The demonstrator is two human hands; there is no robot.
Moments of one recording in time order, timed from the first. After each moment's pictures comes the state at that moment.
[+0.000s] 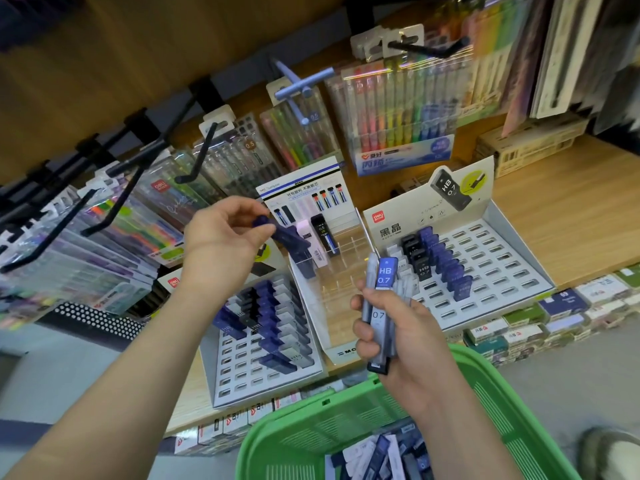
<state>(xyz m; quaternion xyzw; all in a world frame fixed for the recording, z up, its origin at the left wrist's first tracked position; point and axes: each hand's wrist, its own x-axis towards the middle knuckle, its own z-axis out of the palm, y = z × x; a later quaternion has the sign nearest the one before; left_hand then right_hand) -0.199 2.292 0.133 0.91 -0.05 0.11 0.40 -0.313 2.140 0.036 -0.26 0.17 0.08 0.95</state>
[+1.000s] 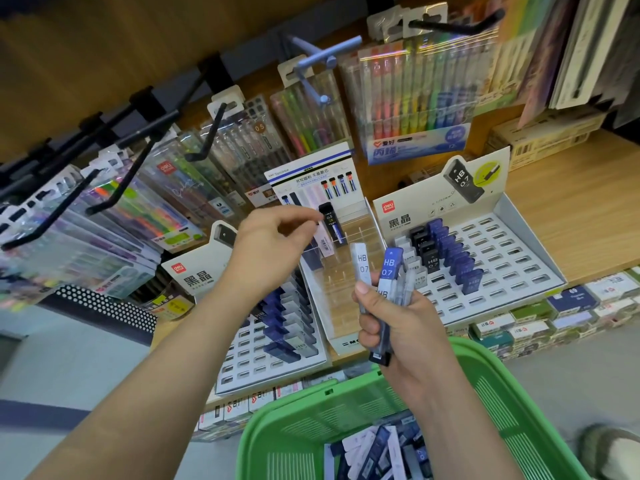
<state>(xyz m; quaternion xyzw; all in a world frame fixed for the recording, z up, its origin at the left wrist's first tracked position) -0.206 2.278 0.108 0.93 -0.14 0.03 0.33 -0.312 2.151 0.034 -0.32 0.18 0.04 0.93</state>
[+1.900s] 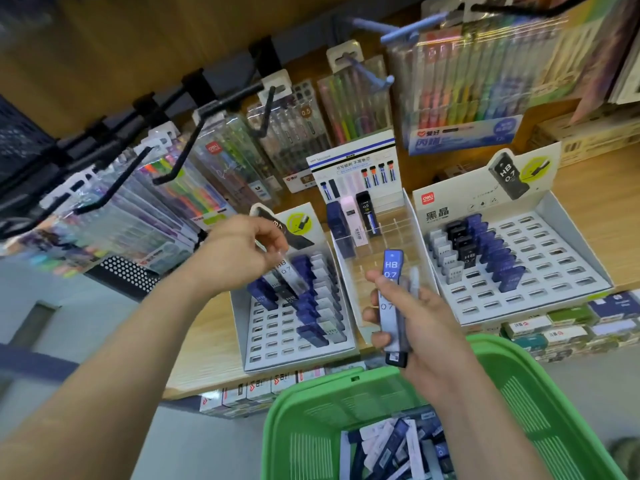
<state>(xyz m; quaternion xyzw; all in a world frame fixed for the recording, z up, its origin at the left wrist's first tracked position) -0.209 2.355 0.137 0.98 -0.11 -0.07 0.14 -0.309 2.169 0.025 -0.35 0.18 0.11 0.91</state>
